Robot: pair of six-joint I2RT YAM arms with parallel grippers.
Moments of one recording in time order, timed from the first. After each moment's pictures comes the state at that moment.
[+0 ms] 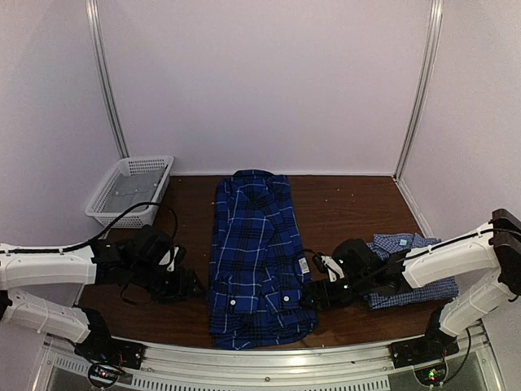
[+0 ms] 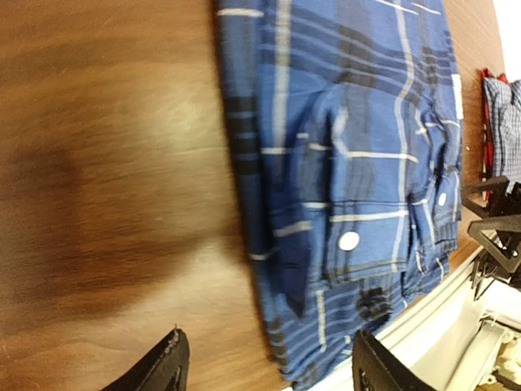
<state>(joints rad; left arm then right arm) -0.85 1.12 0.58 -0.43 0.19 -0.92 0.93 1.41 0.54 -0.01 -0.26 0.77</state>
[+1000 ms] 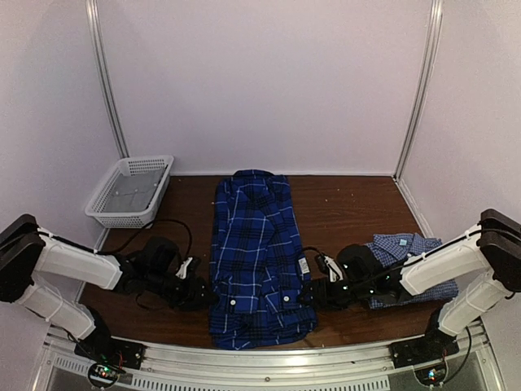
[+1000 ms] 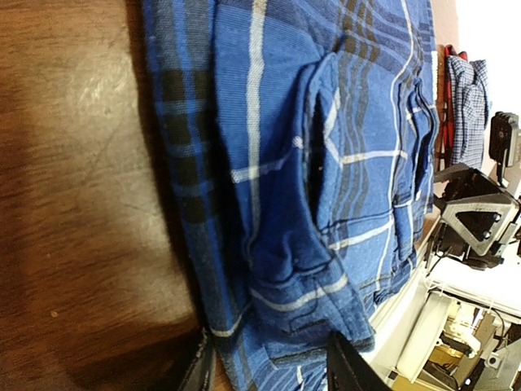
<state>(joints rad) -0.74 1.38 0.40 0.11 0.49 -0.94 0.93 1.46 0.44 0.28 -0.29 0.95</state>
